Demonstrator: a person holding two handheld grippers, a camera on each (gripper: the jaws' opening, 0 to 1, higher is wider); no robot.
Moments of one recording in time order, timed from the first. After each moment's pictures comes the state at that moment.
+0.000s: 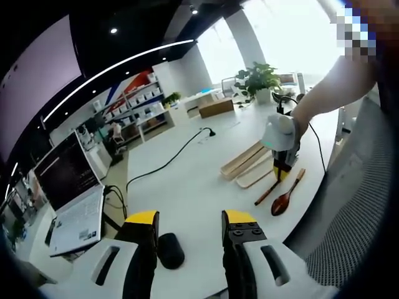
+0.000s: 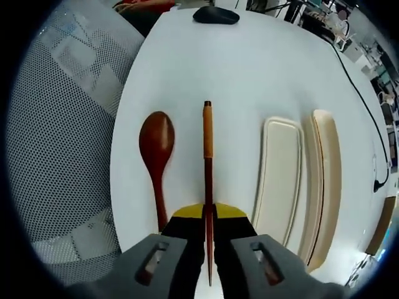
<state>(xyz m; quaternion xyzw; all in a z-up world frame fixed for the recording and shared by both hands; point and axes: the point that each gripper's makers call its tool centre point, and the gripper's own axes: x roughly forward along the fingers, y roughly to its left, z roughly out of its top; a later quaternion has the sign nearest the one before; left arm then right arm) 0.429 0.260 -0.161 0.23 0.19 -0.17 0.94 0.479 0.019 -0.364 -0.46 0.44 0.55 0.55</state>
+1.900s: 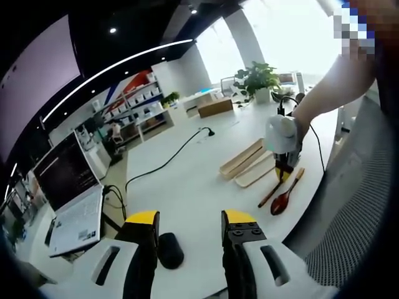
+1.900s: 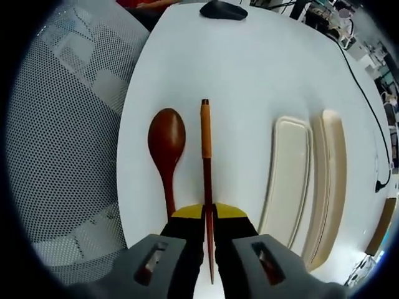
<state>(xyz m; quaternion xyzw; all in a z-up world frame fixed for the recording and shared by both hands) 0.429 0.261 -0.162 0.23 0.19 -0.17 0.94 0.470 0.018 -0.365 -0.45 0.46 0.54 0.54</state>
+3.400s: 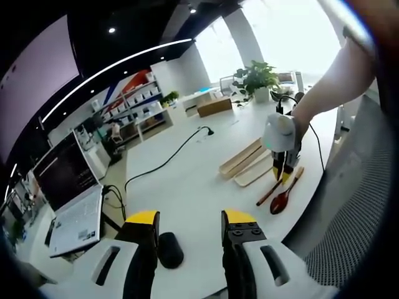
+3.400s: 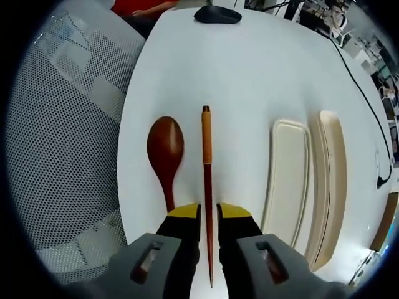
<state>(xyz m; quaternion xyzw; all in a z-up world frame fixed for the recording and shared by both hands) 0.429 0.259 -0.163 0.23 0.19 -0.17 0.94 0.469 0.024 -0.363 -0.44 0.46 0.54 0.55</state>
